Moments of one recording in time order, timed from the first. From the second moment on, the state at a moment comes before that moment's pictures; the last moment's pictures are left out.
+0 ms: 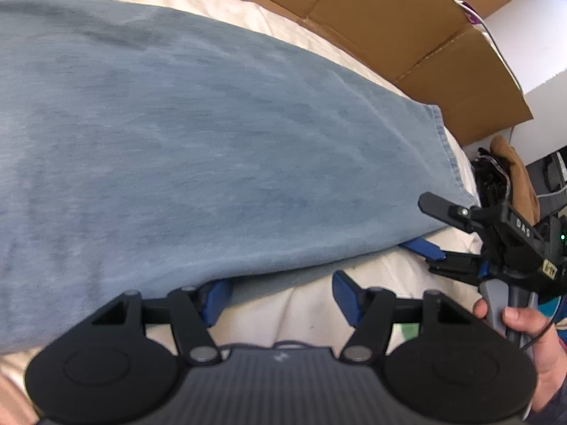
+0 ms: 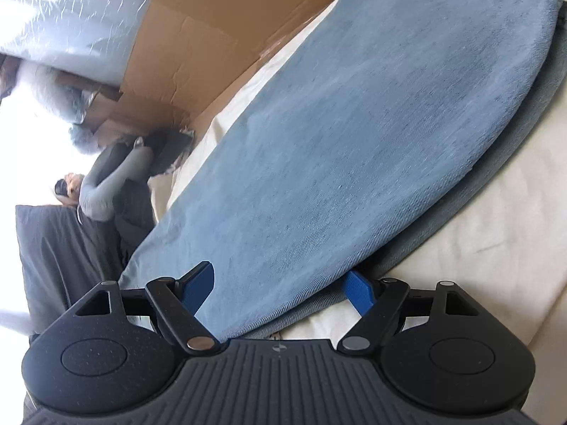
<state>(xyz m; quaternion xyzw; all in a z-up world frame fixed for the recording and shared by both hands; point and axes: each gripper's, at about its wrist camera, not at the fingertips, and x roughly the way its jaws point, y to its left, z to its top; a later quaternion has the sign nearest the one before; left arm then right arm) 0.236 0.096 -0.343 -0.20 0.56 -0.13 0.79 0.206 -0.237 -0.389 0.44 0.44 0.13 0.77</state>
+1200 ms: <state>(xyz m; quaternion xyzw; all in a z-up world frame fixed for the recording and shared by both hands) 0.138 0.251 -0.327 -0.17 0.52 0.17 0.82 0.215 -0.186 -0.376 0.39 0.46 0.17 0.78</state>
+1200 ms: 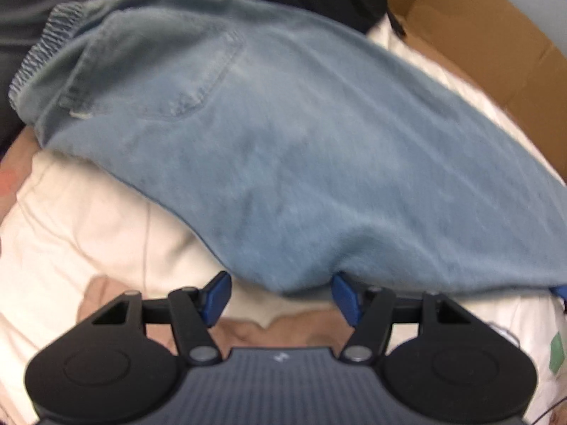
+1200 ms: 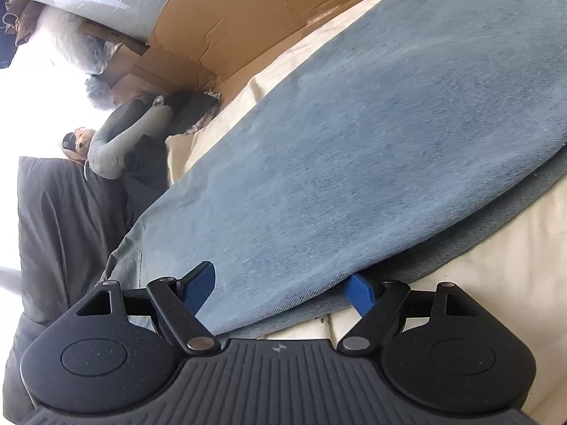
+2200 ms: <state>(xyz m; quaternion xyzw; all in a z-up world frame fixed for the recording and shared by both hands) 0.113 0.271 -0.344 -0.15 0.49 0.16 0.84 0.215 -0.158 -0.381 0.37 0.48 0.20 0.77</state>
